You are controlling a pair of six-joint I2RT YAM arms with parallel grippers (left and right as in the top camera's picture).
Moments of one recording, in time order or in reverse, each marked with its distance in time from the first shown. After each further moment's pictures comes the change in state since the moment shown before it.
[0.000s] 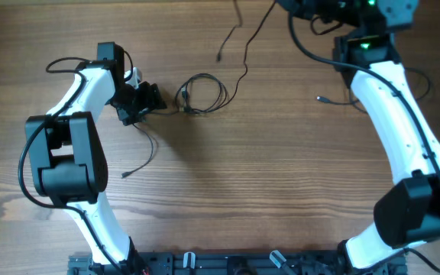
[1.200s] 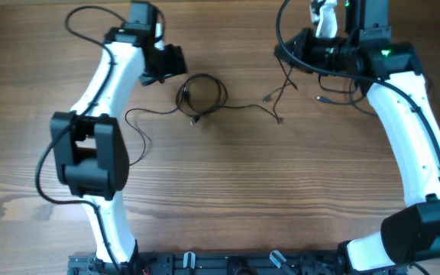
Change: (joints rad) left arm -0.206 0.048 0.337 -0.021 -0.185 -0.087; right arm -0.024 -0.089 -0.023 -1.520 0.526 -0.744
